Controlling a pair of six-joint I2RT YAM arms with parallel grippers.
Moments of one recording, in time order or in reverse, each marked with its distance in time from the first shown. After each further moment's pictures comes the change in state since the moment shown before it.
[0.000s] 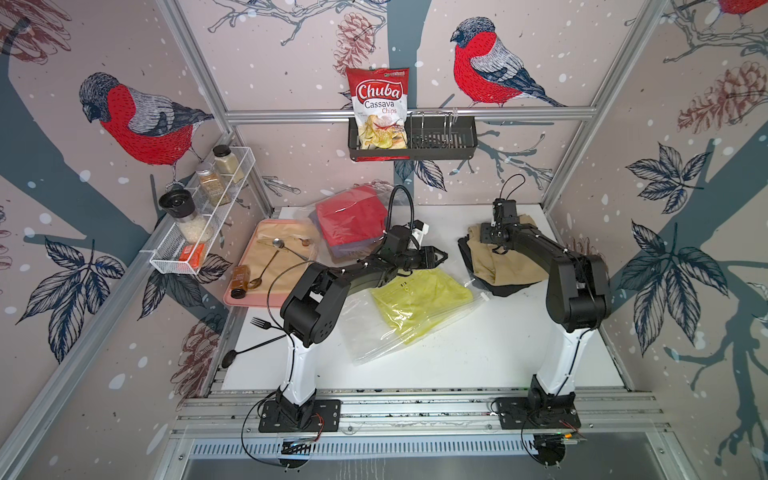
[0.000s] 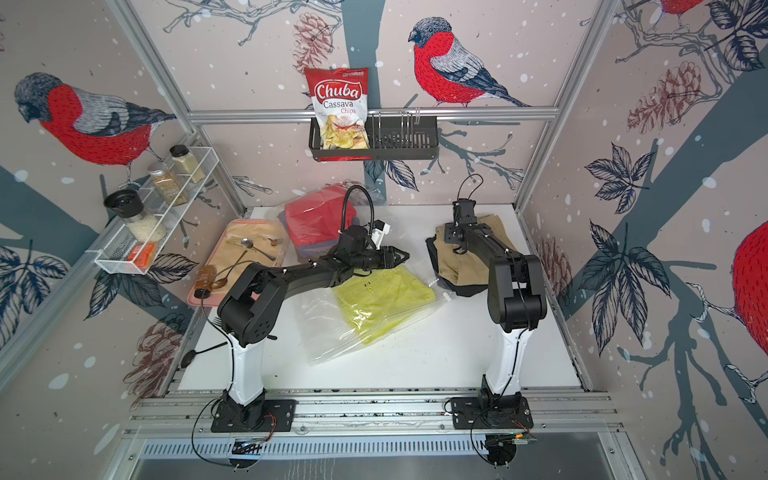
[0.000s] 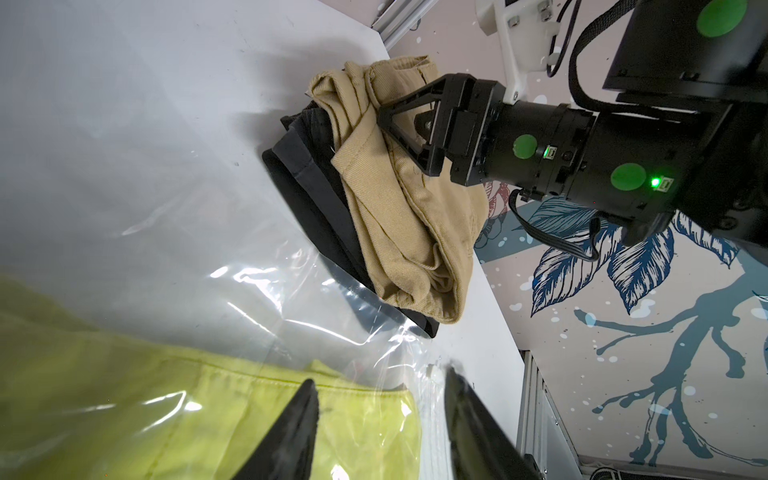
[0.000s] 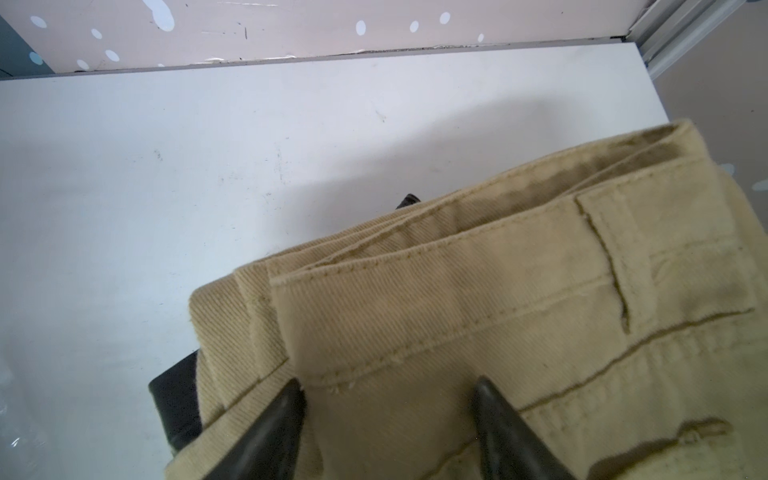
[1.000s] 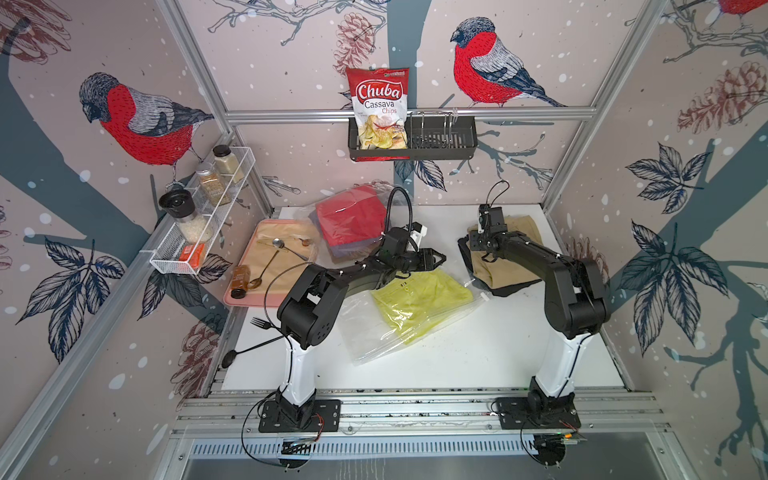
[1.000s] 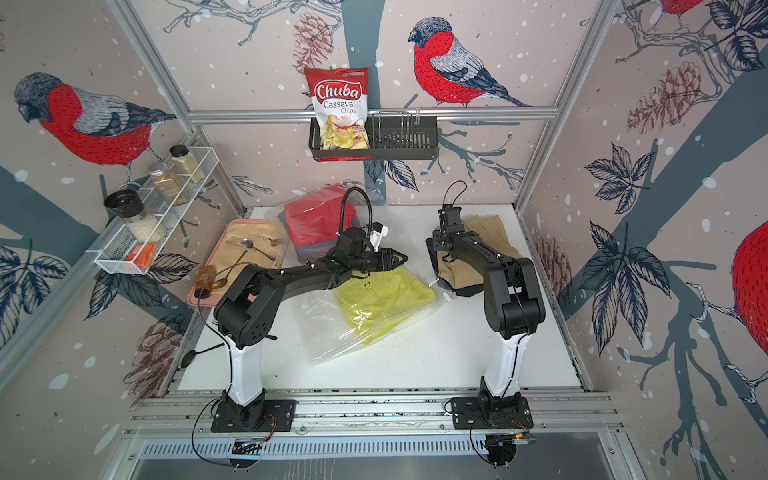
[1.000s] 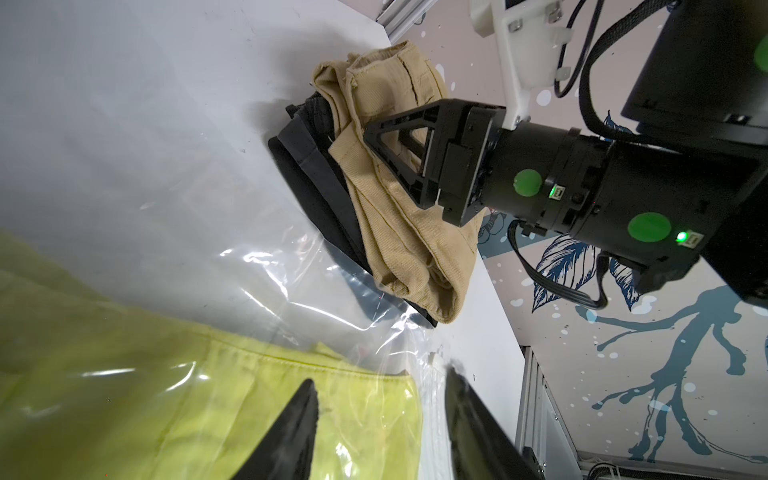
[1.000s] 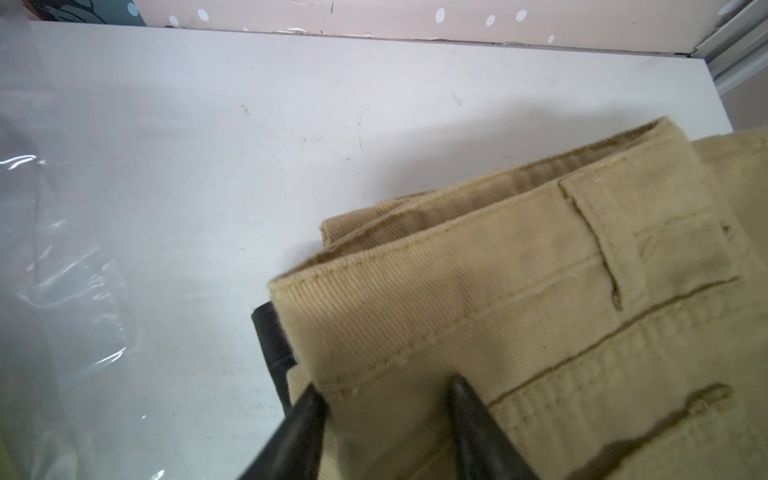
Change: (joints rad) left arm 0.002 -0.027 -0.040 0.000 -0.001 0.000; right arm 0.097 -0.060 -0.102 0.059 0.003 -0.018
